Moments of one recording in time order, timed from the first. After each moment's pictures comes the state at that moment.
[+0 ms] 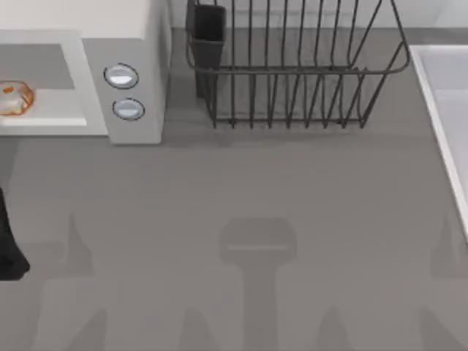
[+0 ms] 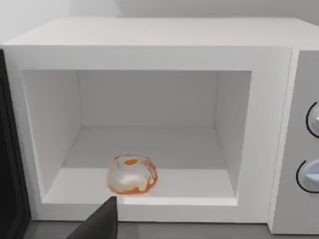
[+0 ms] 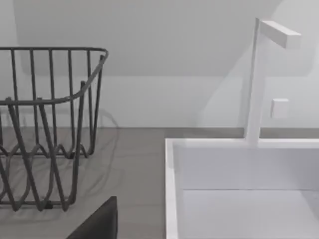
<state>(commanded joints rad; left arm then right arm) 0.00 0.00 0.00 0.00 0.00 0.00 0.00 0.00 0.00 0.00 0.00 0.00</state>
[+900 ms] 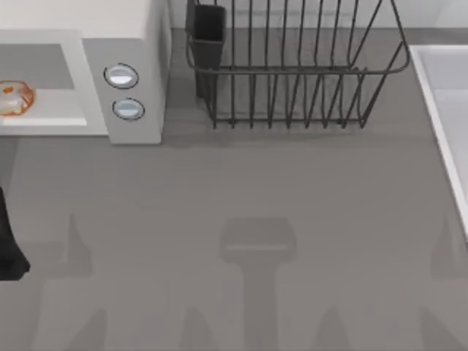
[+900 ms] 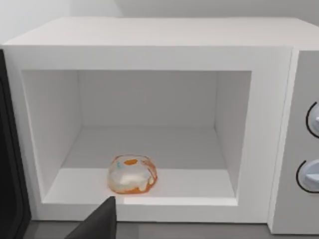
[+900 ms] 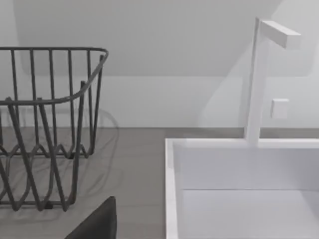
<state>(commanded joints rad) 0.00 0.00 0.00 0.00 0.00 0.00 0.00 0.00 0.00 0.00 0.00 0.00</state>
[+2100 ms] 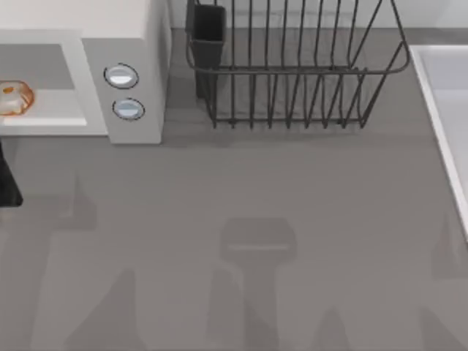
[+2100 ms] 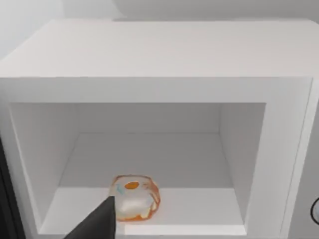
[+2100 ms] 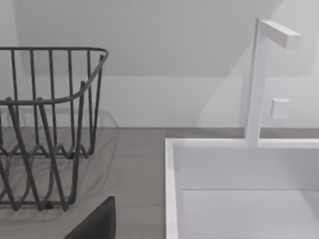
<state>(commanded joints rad) 0.04 0.59 0.24 0.27 0.05 0.02 0.00 0.00 0.00 0.00 0.00 0.00</state>
